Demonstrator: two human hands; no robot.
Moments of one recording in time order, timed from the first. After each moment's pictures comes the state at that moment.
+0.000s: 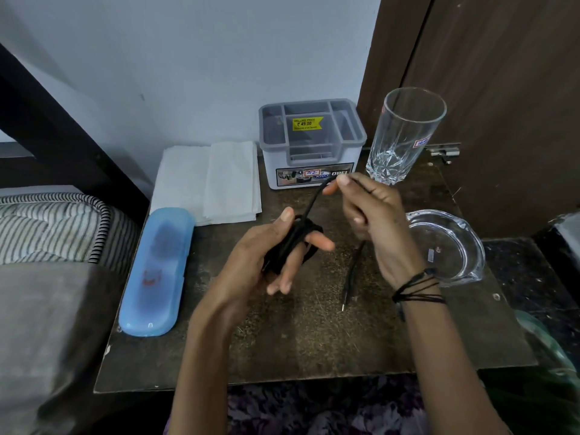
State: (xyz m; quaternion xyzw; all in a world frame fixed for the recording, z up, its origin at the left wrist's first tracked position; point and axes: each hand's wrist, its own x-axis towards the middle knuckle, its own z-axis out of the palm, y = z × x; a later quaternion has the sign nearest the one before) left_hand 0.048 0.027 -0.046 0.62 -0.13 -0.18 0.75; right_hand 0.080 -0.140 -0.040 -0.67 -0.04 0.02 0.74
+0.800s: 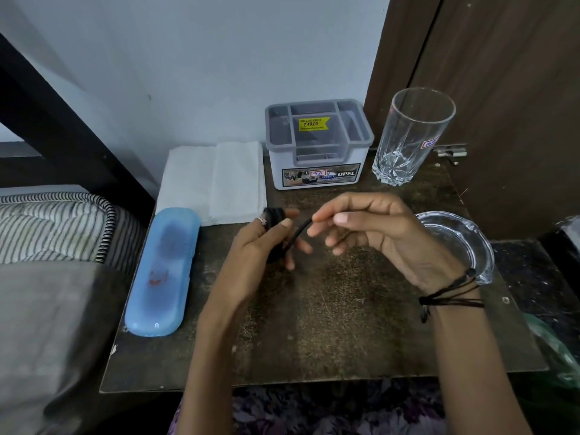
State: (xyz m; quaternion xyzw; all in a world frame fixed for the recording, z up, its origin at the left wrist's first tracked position) left_hand 0.052 0.030 -0.051 0.72 0.01 -0.09 0.68; right_hand 0.074 -0.154 -0.026 -0.63 -0.16 0.22 0.73
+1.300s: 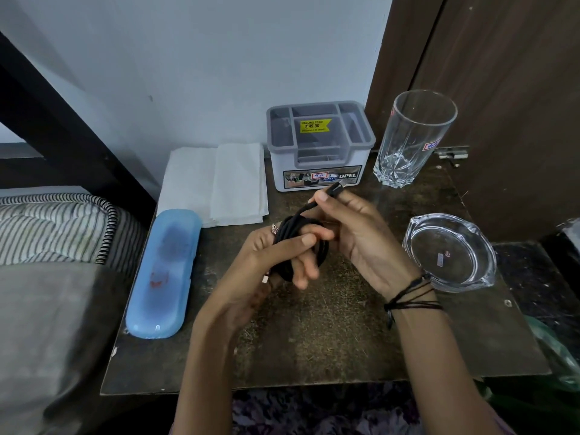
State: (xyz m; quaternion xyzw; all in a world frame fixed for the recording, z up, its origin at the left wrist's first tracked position) left_hand 0.046 0.031 -0.043 0.61 -0.11 -0.19 0.76; right_hand 0.075 -0.119 -0.041 -0.56 -0.03 0.16 0.81
